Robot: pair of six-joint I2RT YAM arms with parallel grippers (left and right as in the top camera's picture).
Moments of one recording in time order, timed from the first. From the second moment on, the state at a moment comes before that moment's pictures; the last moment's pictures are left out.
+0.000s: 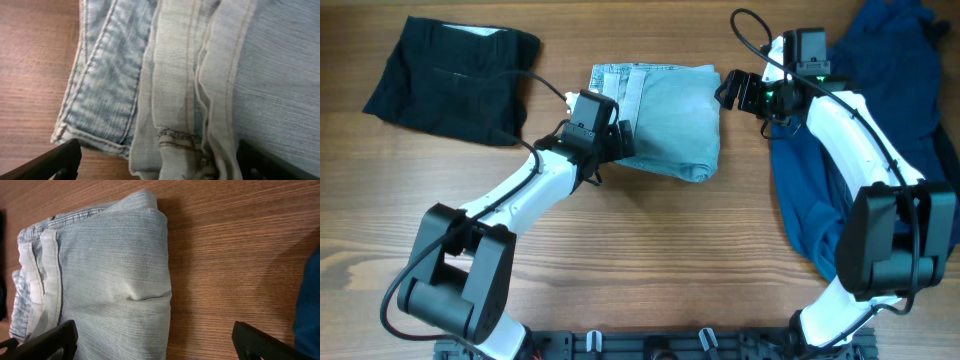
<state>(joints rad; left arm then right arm) -0.42 1.75 1.03 -0.27 -0.08 -0.56 0.06 1.86 1.38 -0.58 -0.31 0.31</state>
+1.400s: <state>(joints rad) -0.15 1.86 1.03 0.28 -0.09 -0.55 0.06 1.86 1.38 -0.62 -0.31 0.28</state>
